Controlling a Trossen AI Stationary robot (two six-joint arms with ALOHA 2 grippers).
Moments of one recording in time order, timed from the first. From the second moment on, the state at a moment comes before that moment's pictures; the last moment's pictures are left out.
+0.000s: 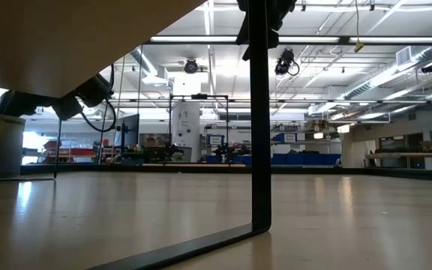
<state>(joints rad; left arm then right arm) 0.93 1.43 0.83 -1.52 0.10 0.03 -0.29 1.62 1.71 -0.92 -0.03 -0.01</state>
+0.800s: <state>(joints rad) 0.94 1.43 1.02 -1.50 0.10 -0.04 -0.29 1.62 1.71 -0.92 -0.03 0.00</state>
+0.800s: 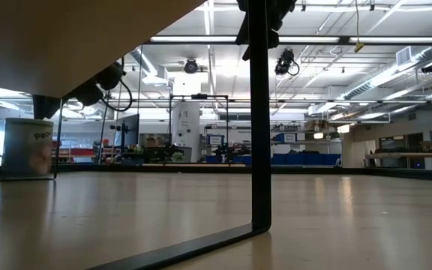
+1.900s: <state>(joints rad) 0.95 1.43 0.91 -1.43 0.20 -0.07 -0.29 1.62 1.71 -0.92 -0.03 -0.01</state>
